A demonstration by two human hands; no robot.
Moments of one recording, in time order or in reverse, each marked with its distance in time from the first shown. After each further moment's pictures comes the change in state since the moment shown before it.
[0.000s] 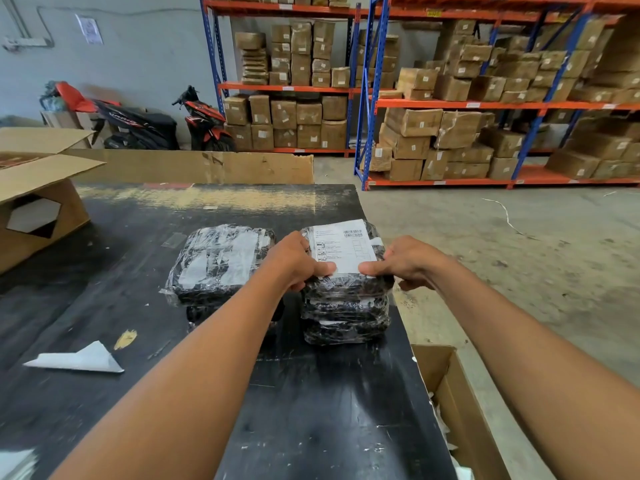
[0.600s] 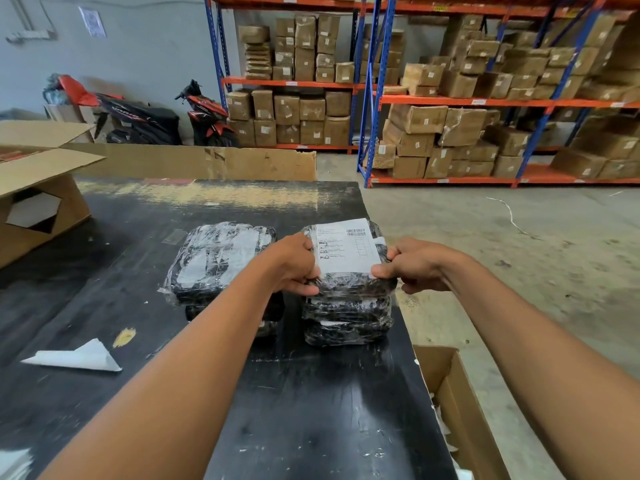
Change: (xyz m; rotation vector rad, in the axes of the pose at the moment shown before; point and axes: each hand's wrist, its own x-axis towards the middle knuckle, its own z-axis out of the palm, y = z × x) left_hand 0.003 0.004 -0.003 -0.191 -0.125 -0.094; right_hand 0.009 0.010 -0.011 0.135 -0.185 0.007
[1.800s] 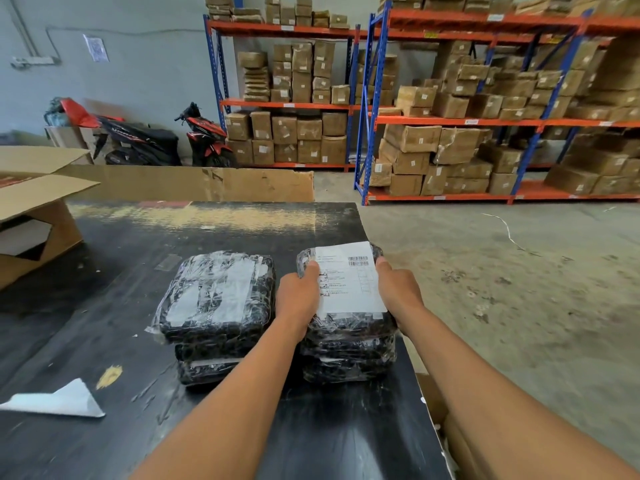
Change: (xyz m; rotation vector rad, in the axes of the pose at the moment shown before) left_hand 0.051 -0.027 0.033 -0.214 0.360 0.166; right_hand 0.049 0.002 0.045 0.264 0.566 0.032
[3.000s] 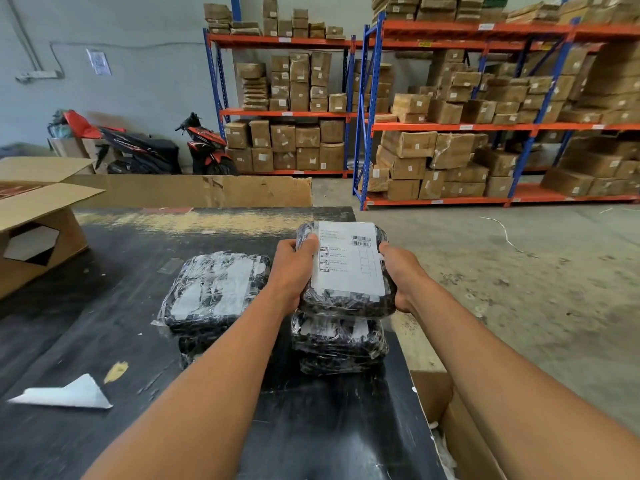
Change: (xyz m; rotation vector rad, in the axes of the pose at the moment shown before) left_hand -0.007 0.035 -0.015 -0.157 -0.109 0.183; right_hand -0.024 -0.032 -0.034 0.385 -0.207 0.087
